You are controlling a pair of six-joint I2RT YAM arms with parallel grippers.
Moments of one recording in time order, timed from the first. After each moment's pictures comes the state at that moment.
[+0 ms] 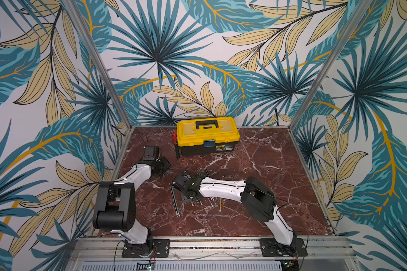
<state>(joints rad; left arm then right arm) -0.02 1.57 0.92 -0.31 0.21 -0.75 1.10 2.24 1.72 -0.74 0.21 0.73</state>
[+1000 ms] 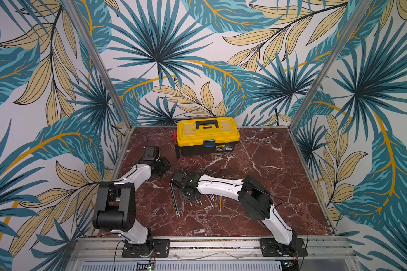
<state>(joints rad) -0.02 1.57 0.92 -0.31 0.21 -0.75 1.08 2.29 1.80 -0.75 0.17 0.67</state>
